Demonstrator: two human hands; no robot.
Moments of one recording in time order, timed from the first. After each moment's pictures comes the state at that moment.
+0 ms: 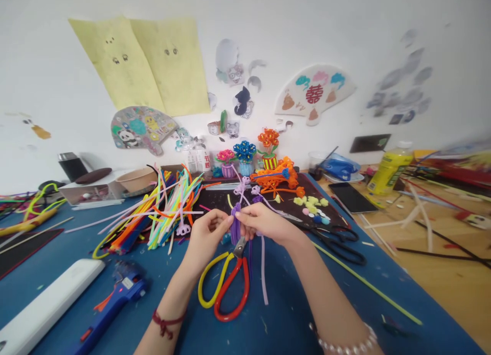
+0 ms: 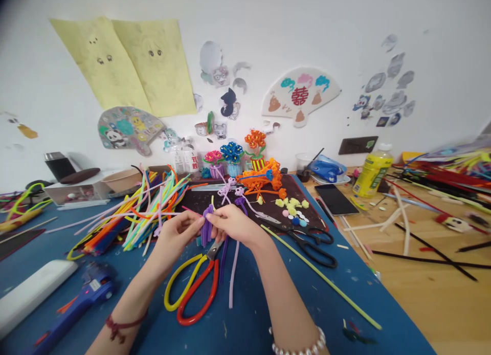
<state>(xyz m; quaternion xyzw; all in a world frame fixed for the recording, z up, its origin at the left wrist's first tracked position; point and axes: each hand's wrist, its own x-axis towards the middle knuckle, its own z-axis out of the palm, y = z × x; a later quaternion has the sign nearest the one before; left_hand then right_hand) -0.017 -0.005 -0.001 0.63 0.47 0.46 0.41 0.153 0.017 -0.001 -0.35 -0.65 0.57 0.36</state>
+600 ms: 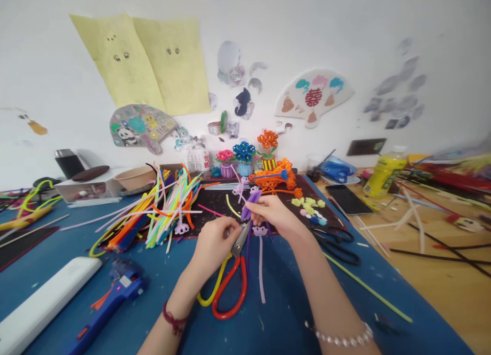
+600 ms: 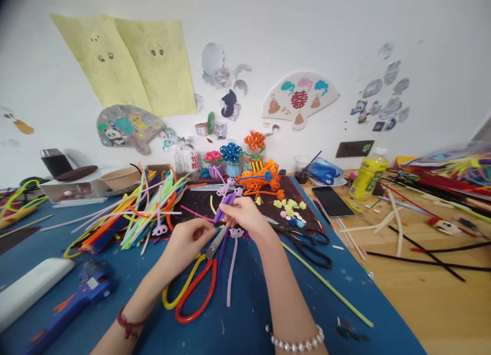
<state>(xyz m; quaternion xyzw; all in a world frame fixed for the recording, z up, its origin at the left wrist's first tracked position) -0.009 -0.006 -0.010 0.79 0.50 0.31 0.15 0.170 0.023 0.001 -0.42 -0.54 0.56 0.47</state>
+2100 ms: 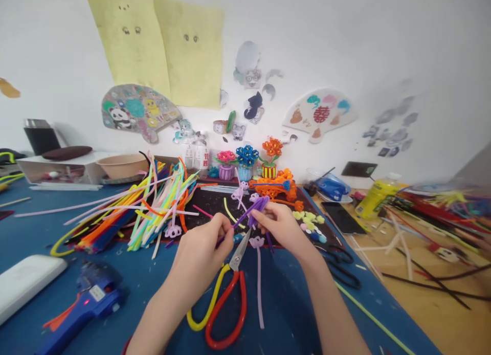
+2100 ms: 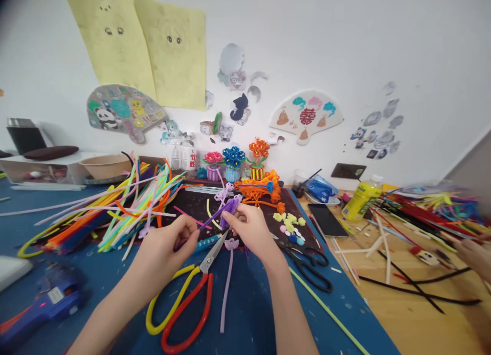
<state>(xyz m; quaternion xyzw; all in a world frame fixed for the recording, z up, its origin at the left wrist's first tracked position) -0.024 -0.018 0.006 0.79 0.51 0.32 0.09 0.173 0.024 -0.004 -0.46 -0.68 0.35 0.45</state>
